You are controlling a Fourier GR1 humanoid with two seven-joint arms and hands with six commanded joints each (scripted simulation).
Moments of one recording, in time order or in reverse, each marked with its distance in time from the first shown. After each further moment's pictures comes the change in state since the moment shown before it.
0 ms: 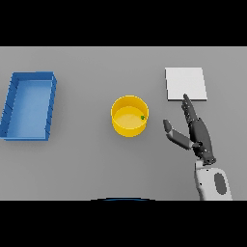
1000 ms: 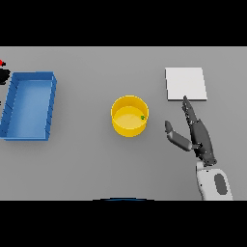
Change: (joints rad) left arm 0.670 -0.067 0.141 -0.584 0.287 0.149 0.283; right arm 0.009 -0.024 0.010 0.017 0.042 -0.005 -0.033
